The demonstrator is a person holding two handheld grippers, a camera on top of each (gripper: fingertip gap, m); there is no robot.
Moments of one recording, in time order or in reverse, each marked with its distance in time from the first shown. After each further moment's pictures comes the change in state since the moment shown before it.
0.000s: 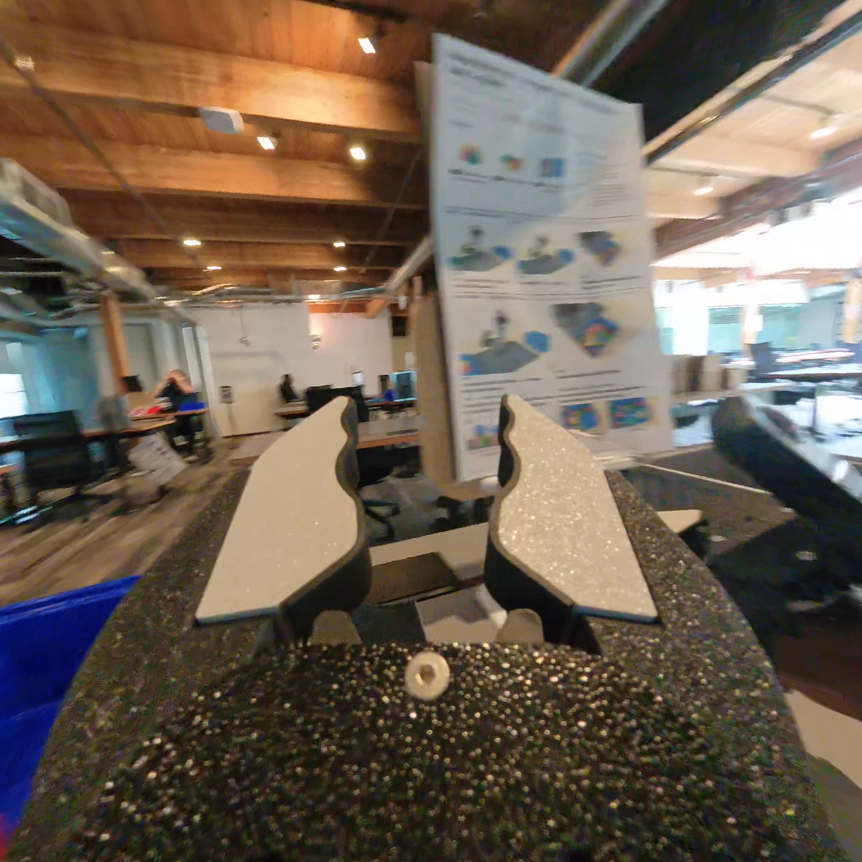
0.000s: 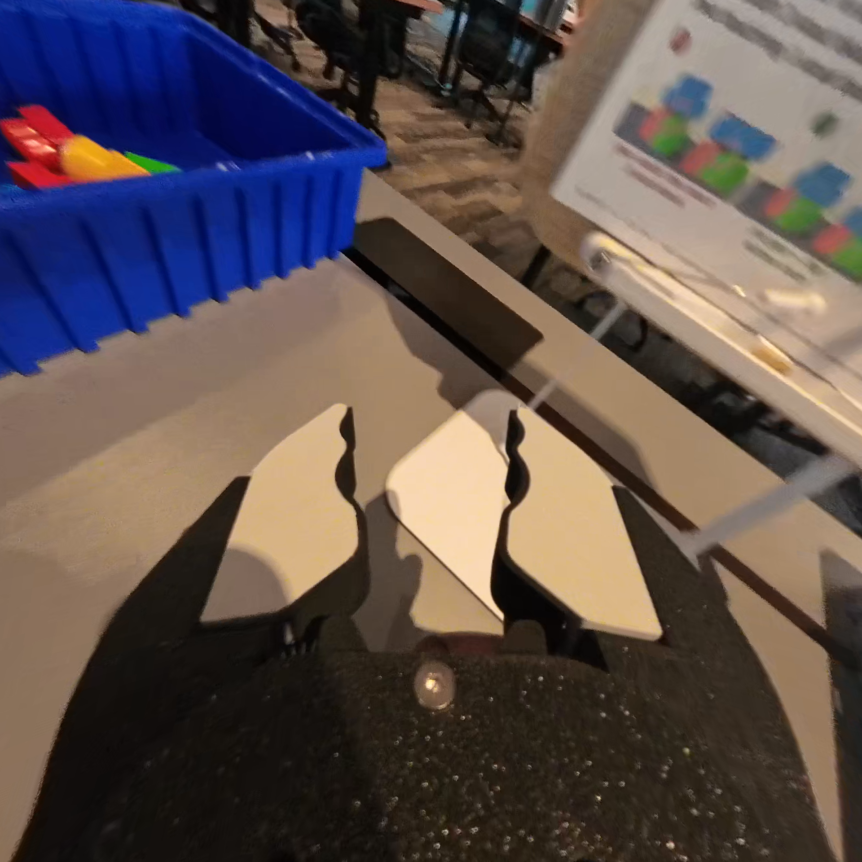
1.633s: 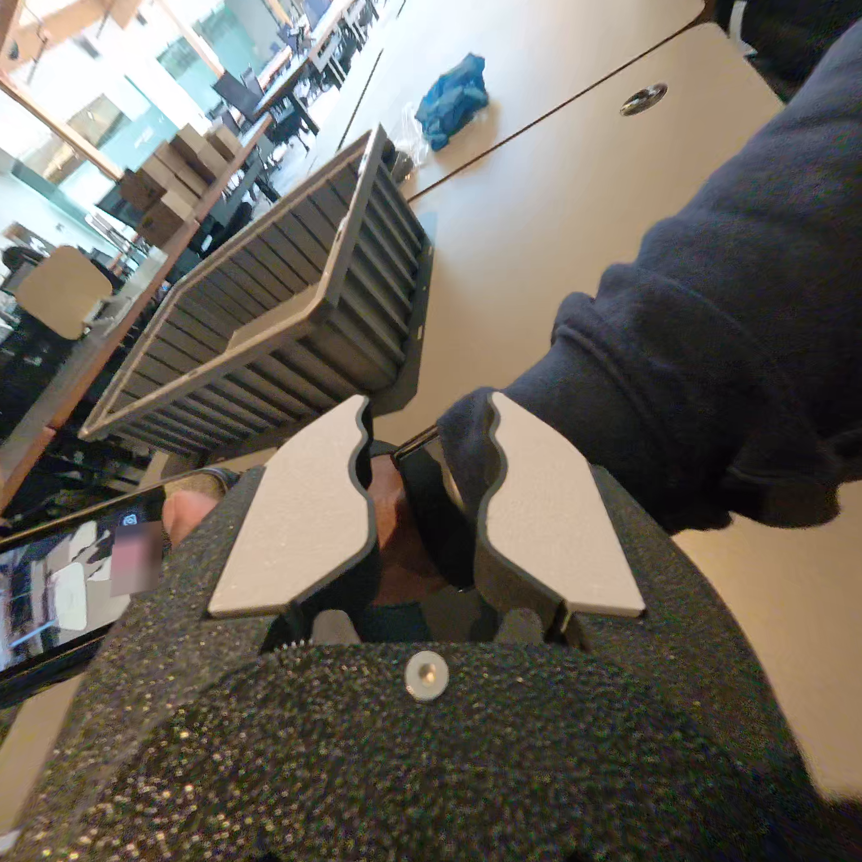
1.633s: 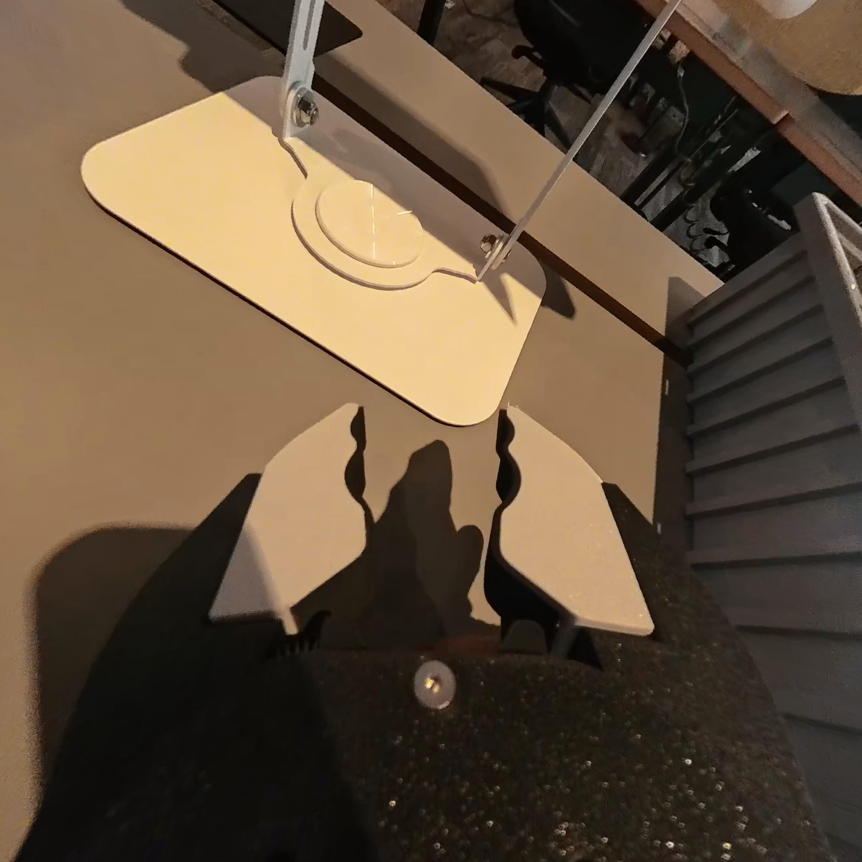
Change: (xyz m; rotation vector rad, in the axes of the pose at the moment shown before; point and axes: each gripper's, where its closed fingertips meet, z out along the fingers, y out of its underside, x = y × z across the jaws) left arm 0.427 0.138 -0.054 -0.395 1.086 0.418; right arm 0.093 0.143 -0.069 -0.284 0.240 0.038
